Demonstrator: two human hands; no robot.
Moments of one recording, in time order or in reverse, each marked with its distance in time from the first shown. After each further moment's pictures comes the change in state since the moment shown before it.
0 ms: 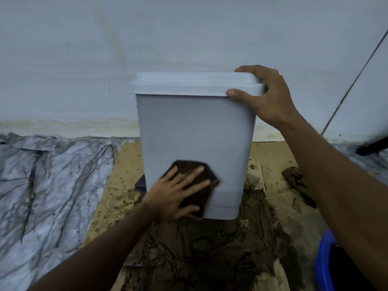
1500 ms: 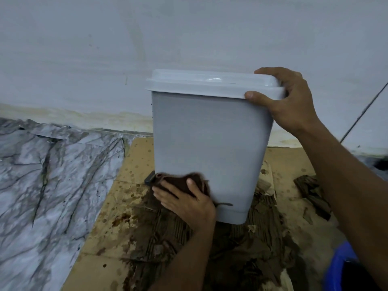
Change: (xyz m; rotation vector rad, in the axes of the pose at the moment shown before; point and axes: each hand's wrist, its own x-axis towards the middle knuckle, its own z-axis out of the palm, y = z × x) left_hand 0.064 0.098 0.020 -0.574 0.543 -1.805; right_hand -0.001 0.001 0.006 -0.033 0.015 -0.062
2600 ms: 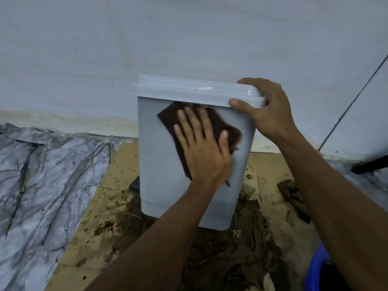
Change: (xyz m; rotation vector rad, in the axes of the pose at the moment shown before) left_hand 0.030 0.141 0.015 0.142 -0.053 0.816; right_hand -0.001 -0.002 -0.004 0.009 0.017 0.009
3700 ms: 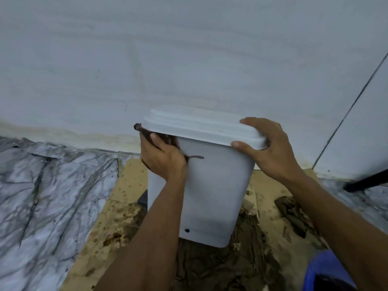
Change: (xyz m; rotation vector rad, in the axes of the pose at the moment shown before) left_hand 0.059 -0.044 -0.069 -0.570 0.497 -0.754; right_hand -0.044 -0.030 -0.023 -0.083 -0.054 -0.091
